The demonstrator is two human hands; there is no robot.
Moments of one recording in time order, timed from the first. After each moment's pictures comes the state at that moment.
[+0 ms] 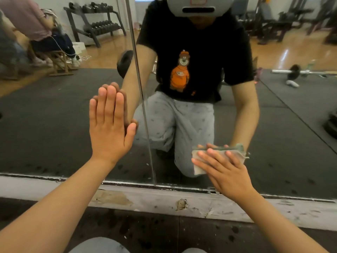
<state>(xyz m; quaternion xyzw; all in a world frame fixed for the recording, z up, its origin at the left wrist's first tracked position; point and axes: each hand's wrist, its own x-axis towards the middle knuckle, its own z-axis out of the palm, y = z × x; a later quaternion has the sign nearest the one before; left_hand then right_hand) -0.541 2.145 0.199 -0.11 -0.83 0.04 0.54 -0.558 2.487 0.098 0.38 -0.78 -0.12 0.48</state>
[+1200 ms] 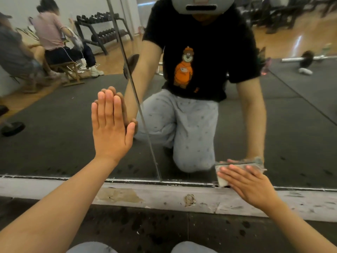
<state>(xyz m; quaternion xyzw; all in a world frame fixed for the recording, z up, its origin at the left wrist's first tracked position) -0.533 2.149 0.203 -0.10 -0.85 0.08 0.52 -0.554 2.564 0.026 0.37 -0.83 -0.14 0.40</state>
